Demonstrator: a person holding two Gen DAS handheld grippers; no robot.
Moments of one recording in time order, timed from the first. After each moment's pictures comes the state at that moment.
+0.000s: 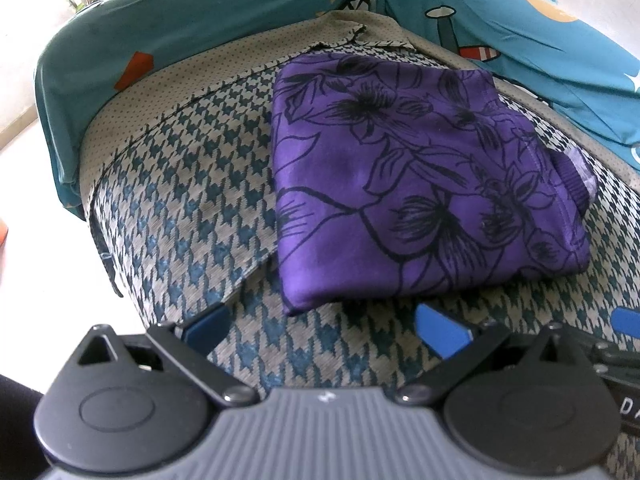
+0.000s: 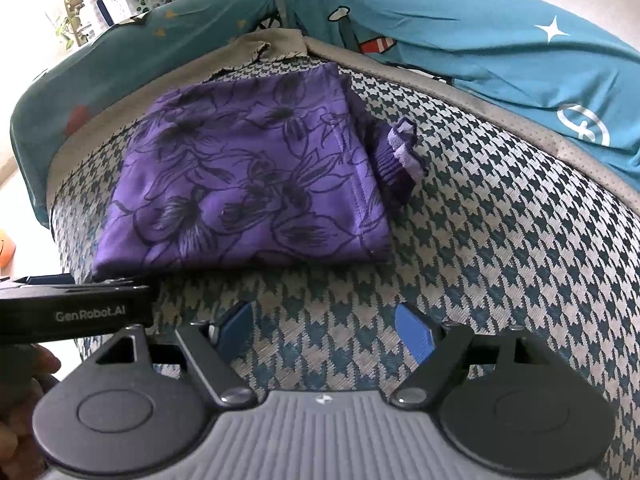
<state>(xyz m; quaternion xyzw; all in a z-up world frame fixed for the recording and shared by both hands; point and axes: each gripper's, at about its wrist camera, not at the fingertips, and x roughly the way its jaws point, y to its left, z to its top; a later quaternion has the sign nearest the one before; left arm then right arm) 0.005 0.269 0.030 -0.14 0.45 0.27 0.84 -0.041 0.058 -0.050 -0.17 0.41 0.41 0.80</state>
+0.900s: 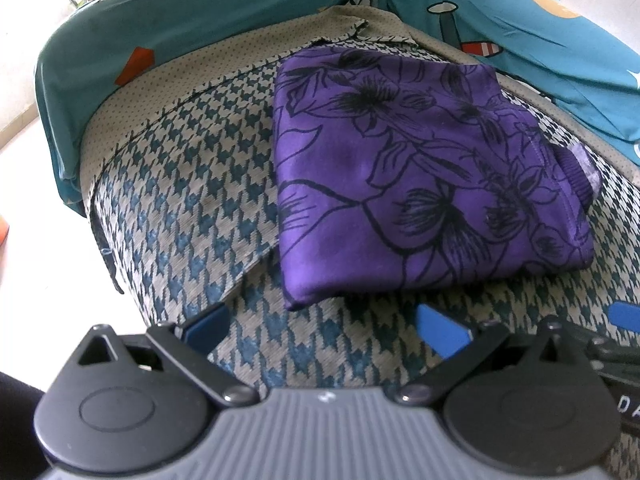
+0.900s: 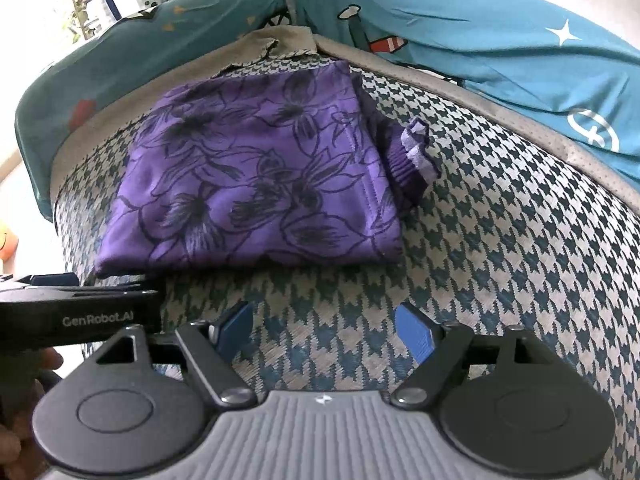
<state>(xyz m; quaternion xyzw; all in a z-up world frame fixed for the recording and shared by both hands) 0.004 0.269 0.027 -0.14 0.45 0.27 0.84 -0.041 0.063 -0.053 -0.18 0.41 0.42 0.79</state>
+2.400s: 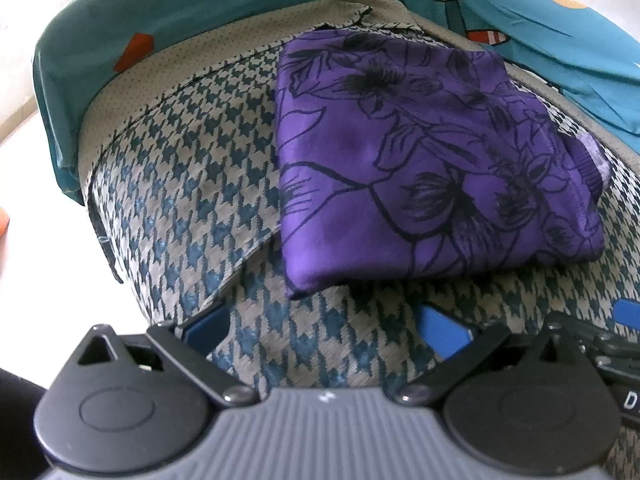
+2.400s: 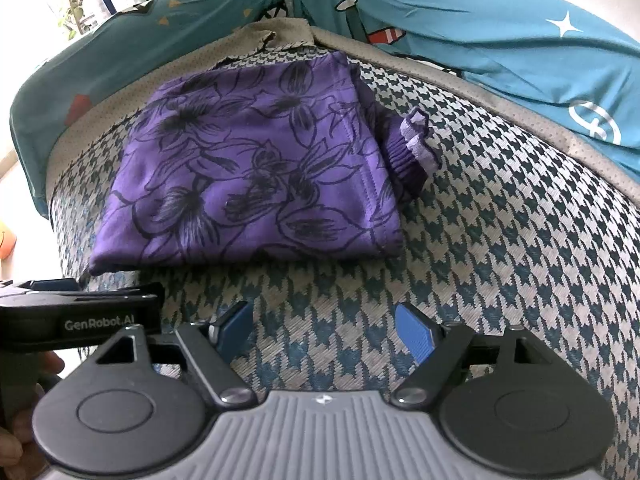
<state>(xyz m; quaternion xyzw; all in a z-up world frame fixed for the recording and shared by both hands) 0.006 0.271 0.019 -0.15 0.47 0.27 0.83 -0.039 0.066 -0.058 -0.18 0.42 0.41 0.79</state>
